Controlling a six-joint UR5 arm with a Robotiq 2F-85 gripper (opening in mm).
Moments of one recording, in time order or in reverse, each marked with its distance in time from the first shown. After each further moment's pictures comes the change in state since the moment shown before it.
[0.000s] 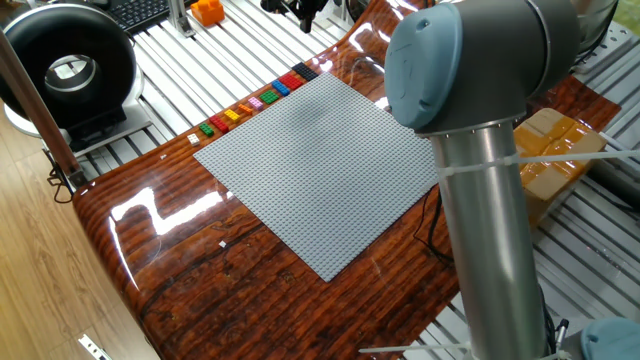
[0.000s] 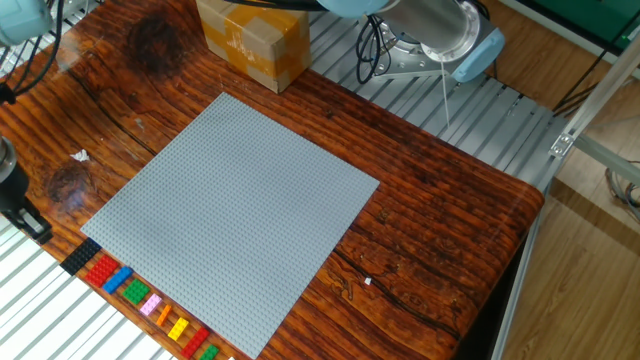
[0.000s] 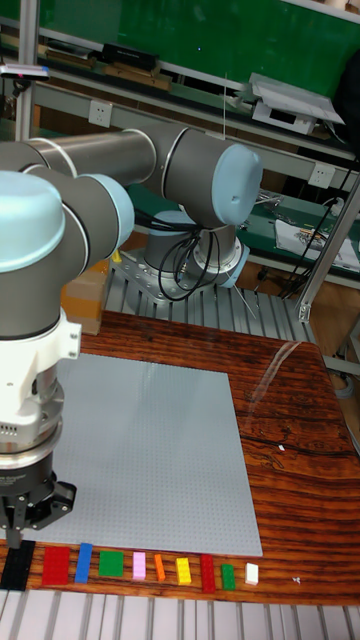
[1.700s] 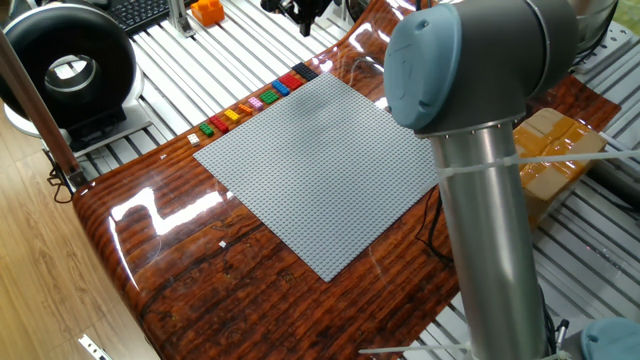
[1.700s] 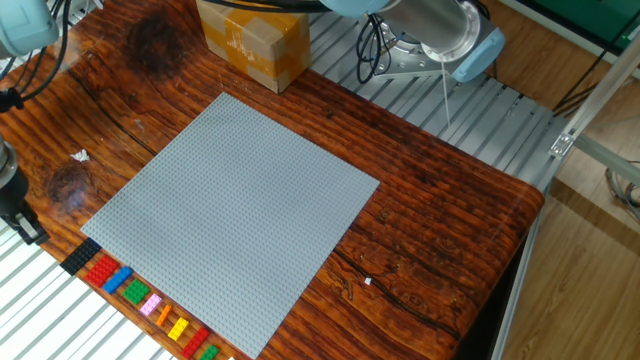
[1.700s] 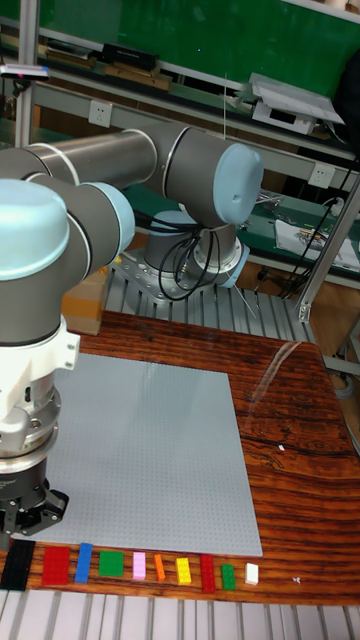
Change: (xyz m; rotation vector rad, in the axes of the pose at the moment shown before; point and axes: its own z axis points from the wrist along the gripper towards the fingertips) arm 0.000 -0.009 0.005 0.031 -0.001 0.096
